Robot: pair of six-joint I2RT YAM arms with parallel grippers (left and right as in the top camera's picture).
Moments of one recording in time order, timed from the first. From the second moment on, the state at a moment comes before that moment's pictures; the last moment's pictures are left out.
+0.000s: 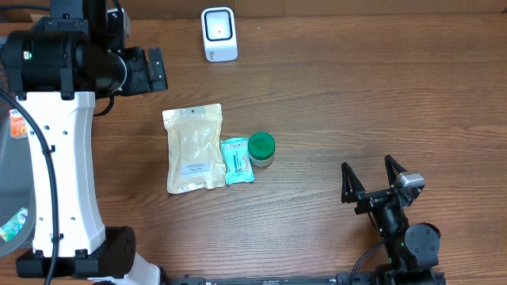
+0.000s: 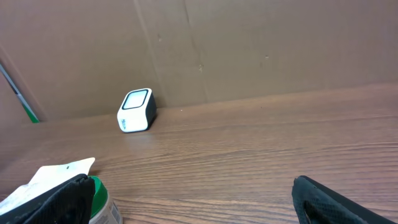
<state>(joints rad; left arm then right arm) -0.02 1.75 2.26 -1.62 0.04 -0.20 0.13 0.01 0.02 -0.03 -0.10 0.22</state>
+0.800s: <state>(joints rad) -0.02 1.76 2.37 -1.62 0.04 -0.18 0.13 0.01 0.02 -0.03 -0.10 0.22</state>
